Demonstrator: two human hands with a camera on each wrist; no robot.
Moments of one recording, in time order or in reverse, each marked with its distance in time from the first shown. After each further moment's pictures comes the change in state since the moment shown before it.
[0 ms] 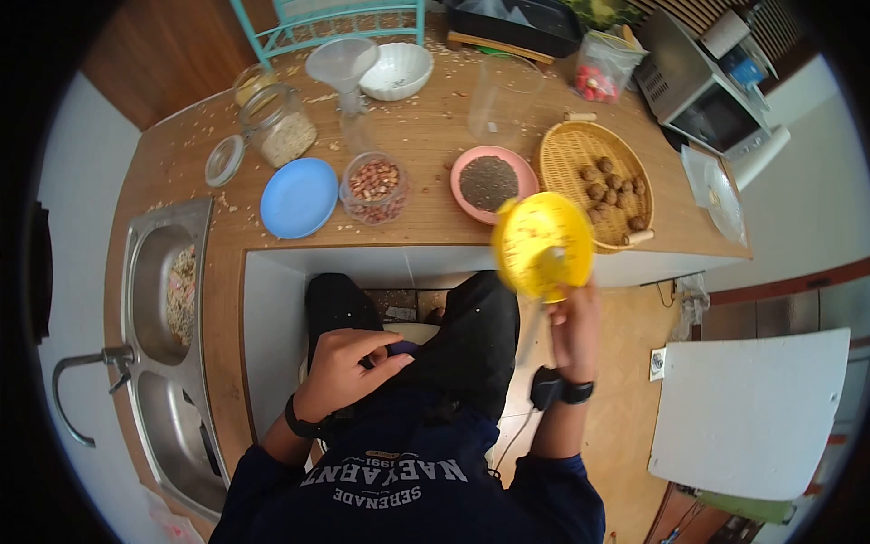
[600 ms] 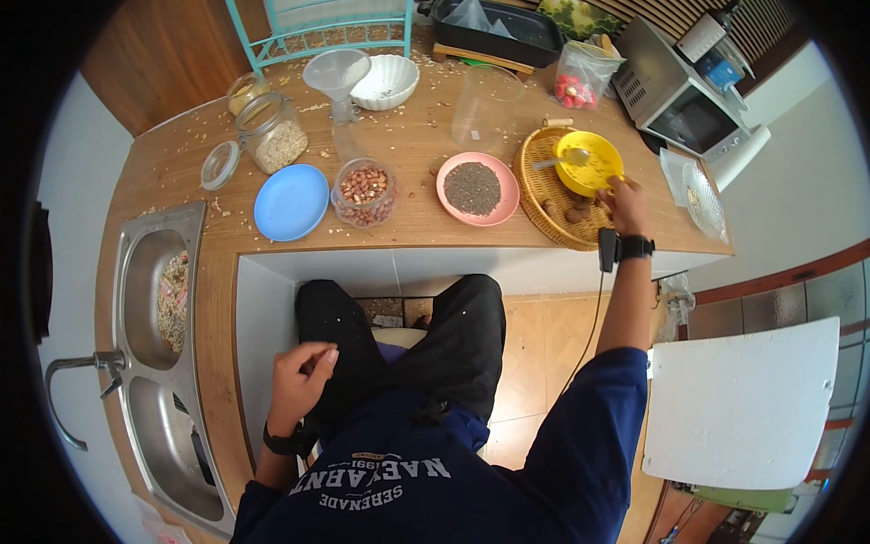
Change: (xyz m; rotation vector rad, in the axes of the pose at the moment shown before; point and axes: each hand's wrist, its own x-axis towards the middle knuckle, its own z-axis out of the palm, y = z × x) left_hand -0.068 -0.027 -0.017 -0.097 0.233 -0.377; right_hand 0.242 -0.094 -0.066 -0.531 0.017 -0.185
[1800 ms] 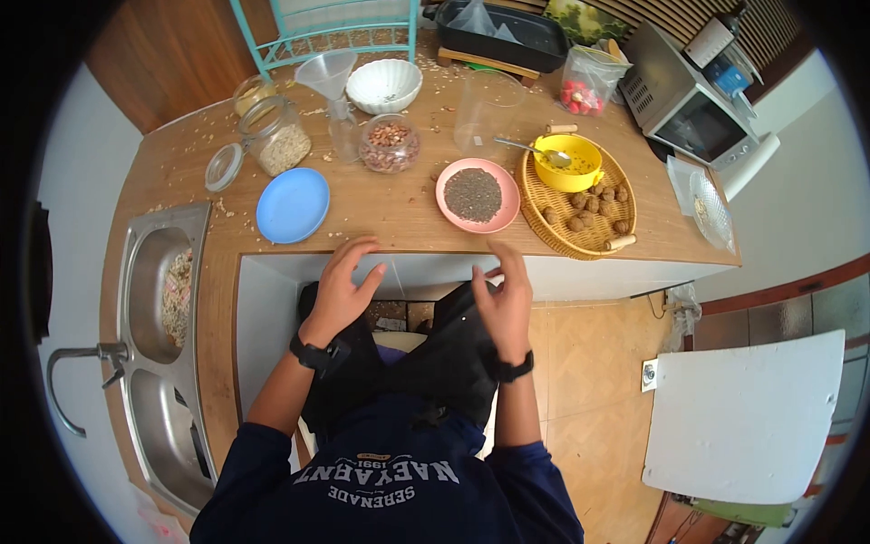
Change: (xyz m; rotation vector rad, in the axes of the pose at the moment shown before) left_hand 0.125 -0.005 0.070 0.130 0.014 0.361; right_hand -0.237 0.020 0.157 -0.336 -0.117 -0.440
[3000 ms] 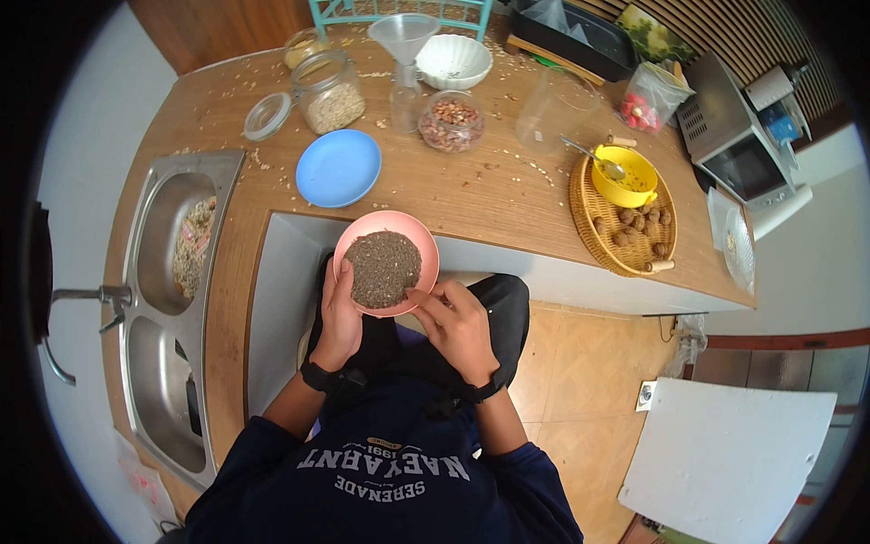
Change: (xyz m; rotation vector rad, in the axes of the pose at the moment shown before) left_hand -0.071 -0.001 -0.010 -0.866 0.449 -0.538; right_hand -0.055 -0.048 0.067 -0.075 -0.338 -0.445
